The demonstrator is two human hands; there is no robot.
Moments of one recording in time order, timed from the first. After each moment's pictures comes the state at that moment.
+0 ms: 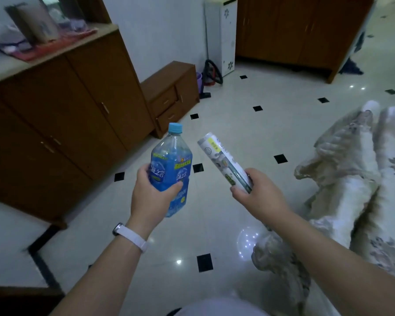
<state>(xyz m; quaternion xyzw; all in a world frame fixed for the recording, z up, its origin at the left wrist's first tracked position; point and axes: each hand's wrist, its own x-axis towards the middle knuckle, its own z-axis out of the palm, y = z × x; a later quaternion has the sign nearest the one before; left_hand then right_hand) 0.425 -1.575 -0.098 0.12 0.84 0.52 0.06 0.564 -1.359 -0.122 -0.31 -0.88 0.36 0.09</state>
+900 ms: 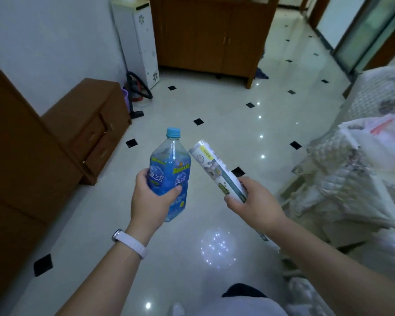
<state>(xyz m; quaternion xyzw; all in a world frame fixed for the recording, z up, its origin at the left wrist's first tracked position) 0.044 -1.377 -0.134 0.25 0.75 0.57 0.22 0.257 -1.251 -0.117 -0.49 -0.82 0.29 0.11</state>
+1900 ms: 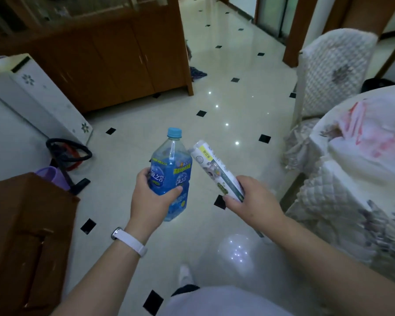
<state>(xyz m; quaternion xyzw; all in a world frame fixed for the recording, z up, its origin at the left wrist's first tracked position) 0.004 -0.865 -0.115 0.44 0.72 0.45 0.30 0.247 -0.836 -0.141 -0.61 -0.71 0.27 0.20</state>
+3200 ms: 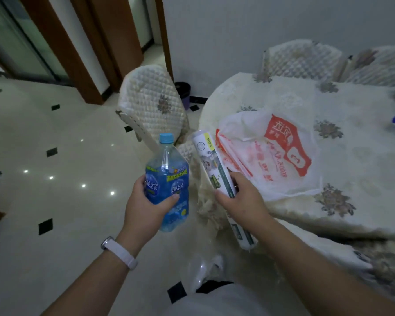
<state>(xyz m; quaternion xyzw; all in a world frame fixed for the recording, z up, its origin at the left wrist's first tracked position) 0.252 -0.371 -0.139 0.73 0.38 0.22 0.53 0.401 -0.545 -0.142 -0.86 -0.24 0.17 0.42</state>
